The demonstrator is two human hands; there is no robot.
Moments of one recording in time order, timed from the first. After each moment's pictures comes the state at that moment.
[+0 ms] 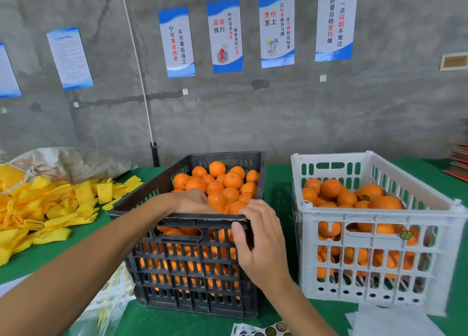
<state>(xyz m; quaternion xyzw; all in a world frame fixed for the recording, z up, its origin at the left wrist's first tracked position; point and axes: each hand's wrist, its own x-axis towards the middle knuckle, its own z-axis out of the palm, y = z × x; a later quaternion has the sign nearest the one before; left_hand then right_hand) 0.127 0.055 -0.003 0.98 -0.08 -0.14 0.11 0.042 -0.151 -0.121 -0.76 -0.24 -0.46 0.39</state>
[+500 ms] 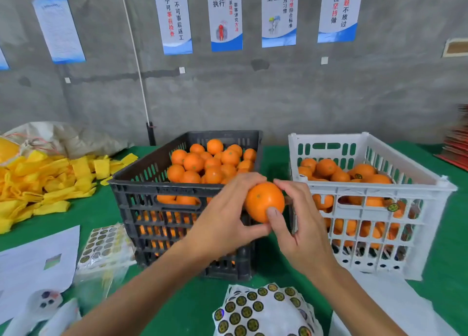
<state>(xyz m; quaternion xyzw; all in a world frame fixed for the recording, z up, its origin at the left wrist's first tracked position) -0.003 -0.036 -0.068 0.81 -0.39 0.31 0.32 -0.015 -0.221 -0.103 -0.76 -0.28 -0.41 0.42</state>
